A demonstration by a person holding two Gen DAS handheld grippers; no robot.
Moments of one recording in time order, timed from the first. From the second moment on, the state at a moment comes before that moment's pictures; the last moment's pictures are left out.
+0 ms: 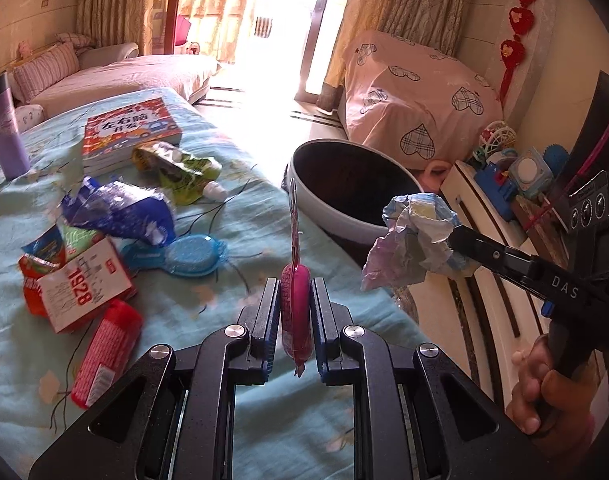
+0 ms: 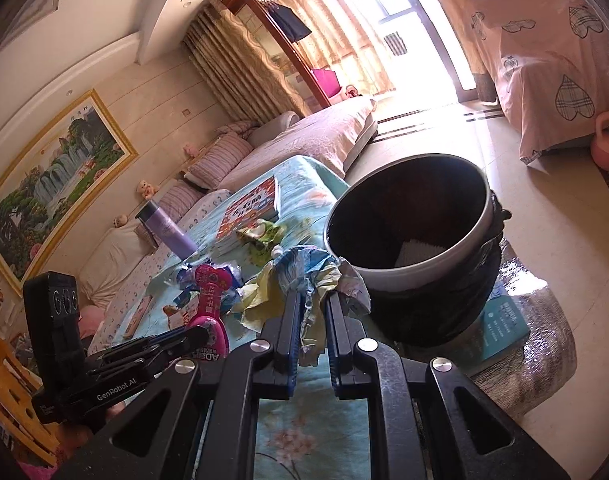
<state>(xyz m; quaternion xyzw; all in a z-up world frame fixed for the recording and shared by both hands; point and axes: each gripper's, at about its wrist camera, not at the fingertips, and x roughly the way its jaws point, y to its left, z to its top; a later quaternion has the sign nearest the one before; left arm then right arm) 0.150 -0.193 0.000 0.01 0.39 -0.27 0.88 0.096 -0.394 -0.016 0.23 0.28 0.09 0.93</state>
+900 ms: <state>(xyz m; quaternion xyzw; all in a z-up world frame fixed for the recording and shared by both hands) 0.218 -0.279 0.014 0.04 0.39 -0.29 0.88 0.148 -0.459 0.003 0.22 0.26 0.04 0.94</state>
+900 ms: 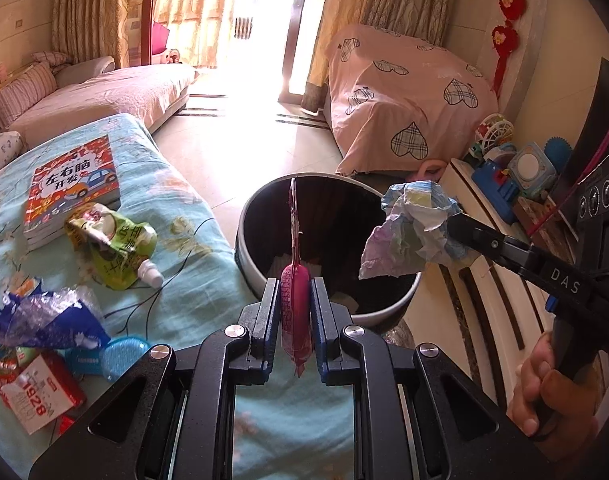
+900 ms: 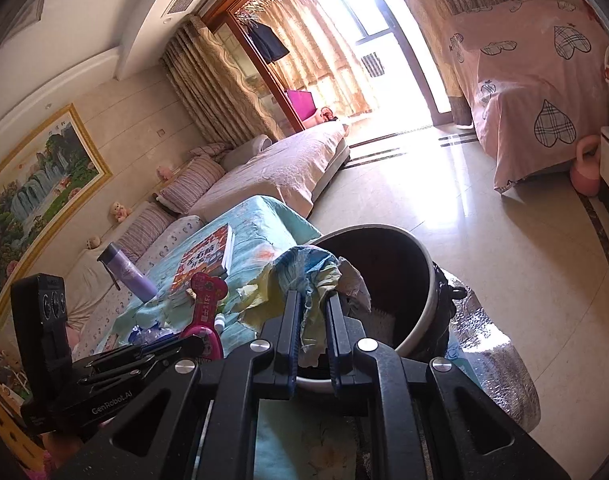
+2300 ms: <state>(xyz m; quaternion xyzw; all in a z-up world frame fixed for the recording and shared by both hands) 0.256 -0.310 -0.007 0.03 0.41 -0.27 0.87 0.204 -0.485 -0.023 0.23 0.32 0.02 0.92</state>
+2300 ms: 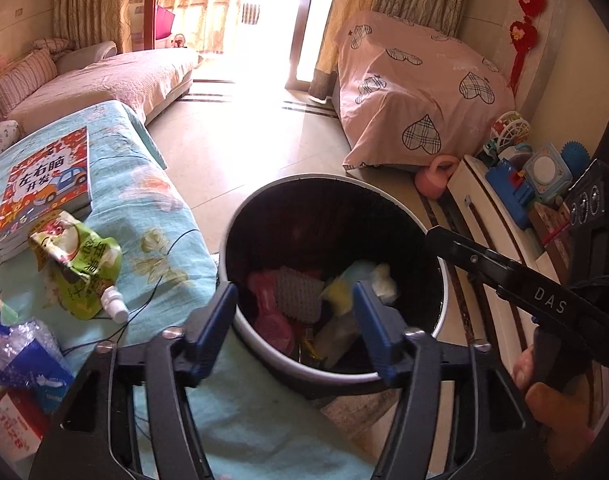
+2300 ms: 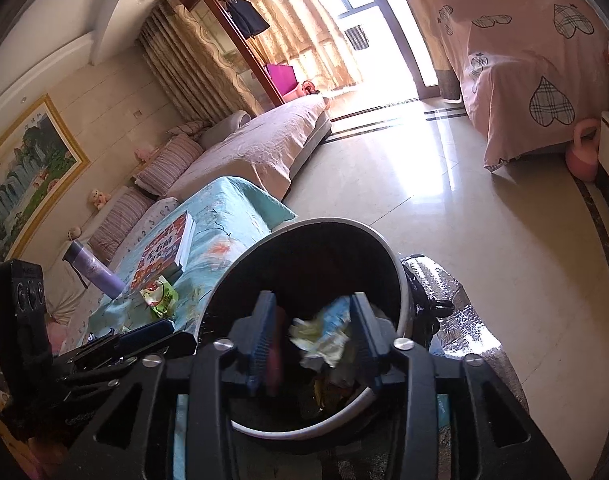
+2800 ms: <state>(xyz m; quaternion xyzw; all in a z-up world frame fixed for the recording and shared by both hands) 0.196 -0.227 -0.010 -0.02 0.41 -0.25 0.88 0.151 -0.437 -0.015 0.23 0.28 0.04 0.93</state>
